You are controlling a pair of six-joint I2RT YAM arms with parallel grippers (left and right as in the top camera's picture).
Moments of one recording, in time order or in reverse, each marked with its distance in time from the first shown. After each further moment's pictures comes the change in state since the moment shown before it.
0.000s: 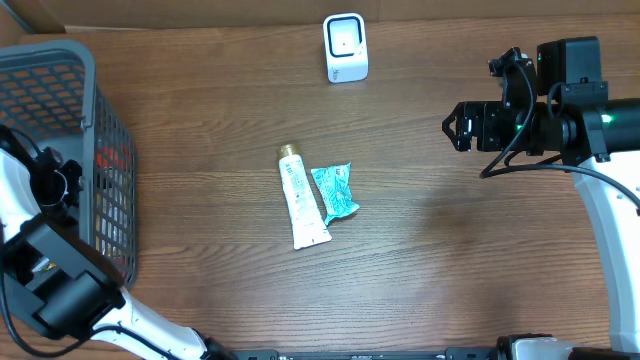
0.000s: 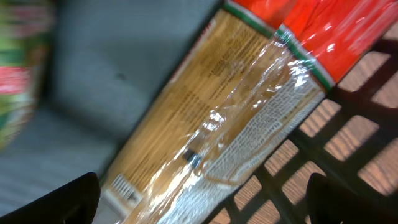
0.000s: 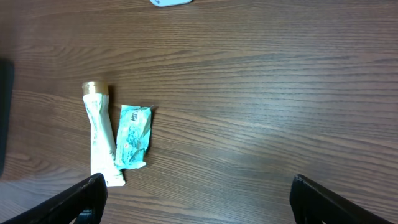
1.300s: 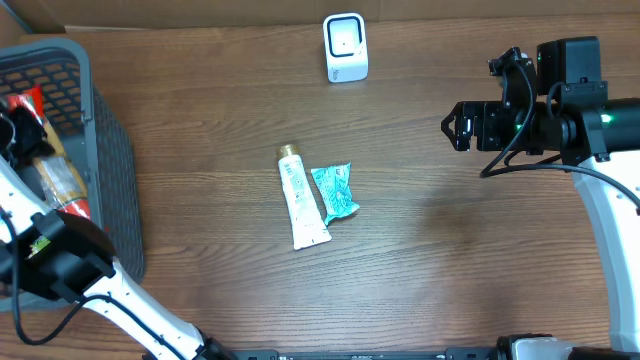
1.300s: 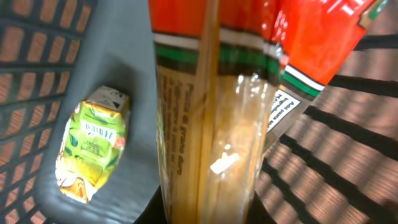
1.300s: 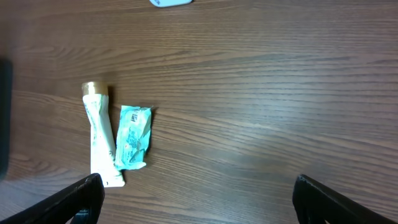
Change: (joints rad) left arm -0.052 0.256 0.895 -0.482 -0.066 0.011; right arm 0.000 0.001 0.000 0.002 0.000 0.000
